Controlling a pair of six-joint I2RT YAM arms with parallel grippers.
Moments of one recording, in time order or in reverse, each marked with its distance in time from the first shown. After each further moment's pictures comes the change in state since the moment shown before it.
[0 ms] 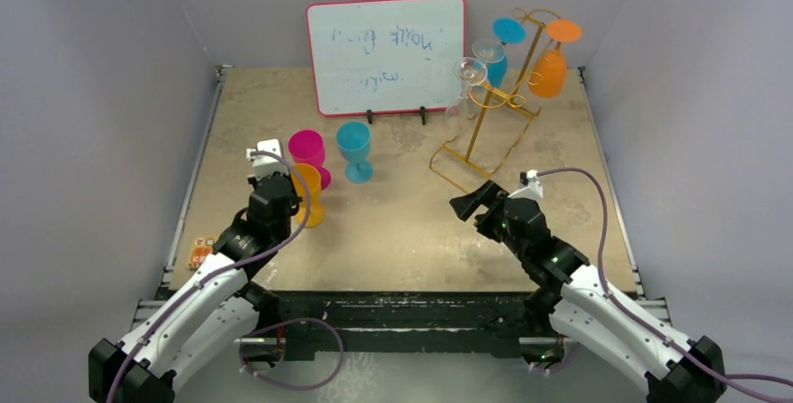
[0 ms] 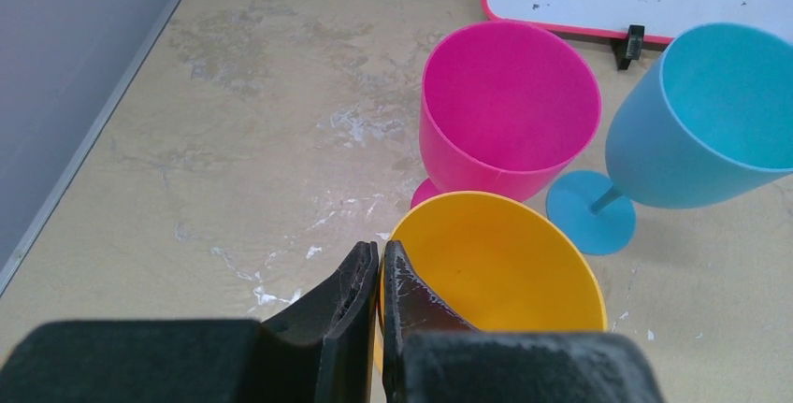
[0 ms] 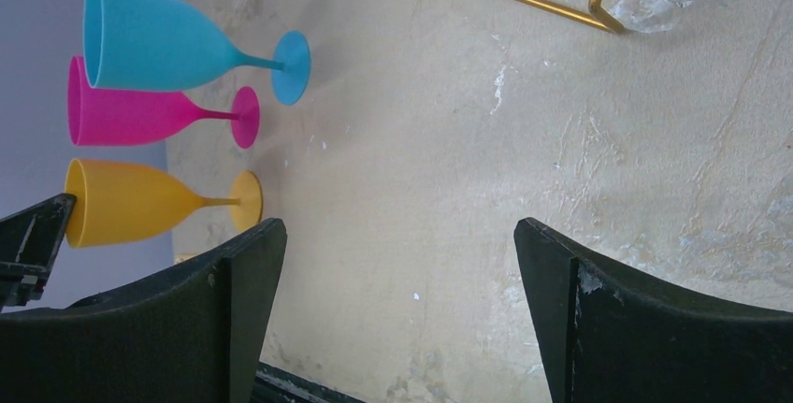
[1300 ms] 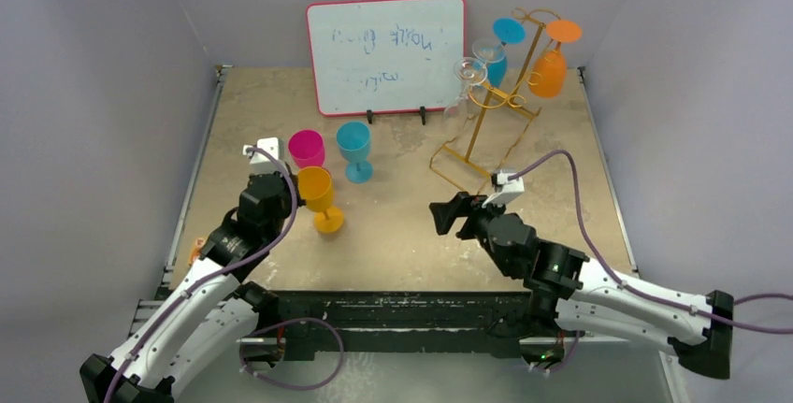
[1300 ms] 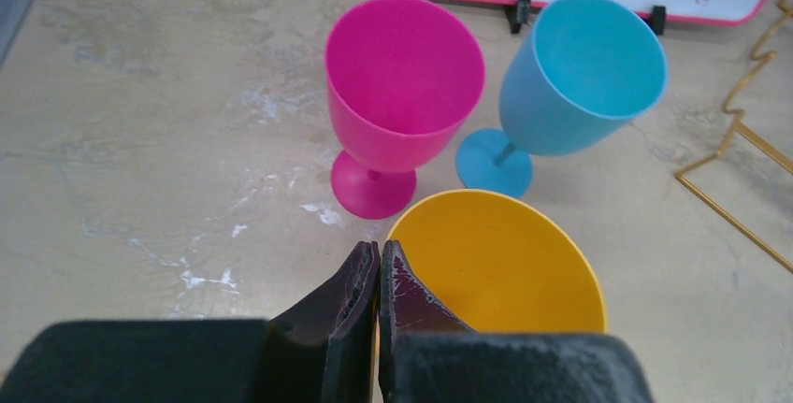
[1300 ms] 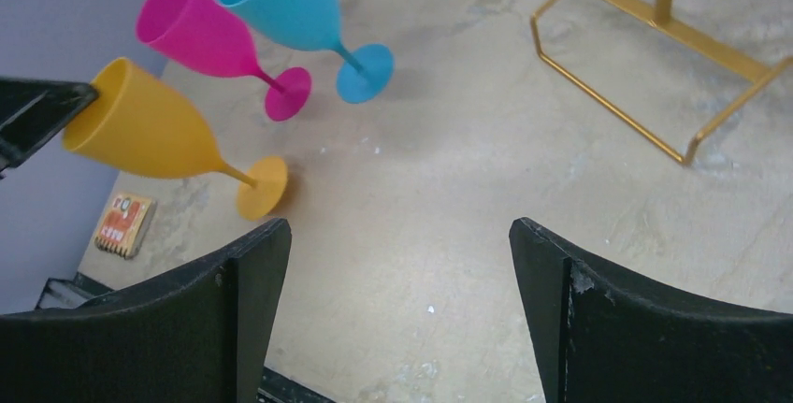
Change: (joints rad) left arm 0.000 -0.055 0.092 -0.162 0.227 -0.086; right arm 0.518 0.039 0.188 0.041 0.475 -0.376
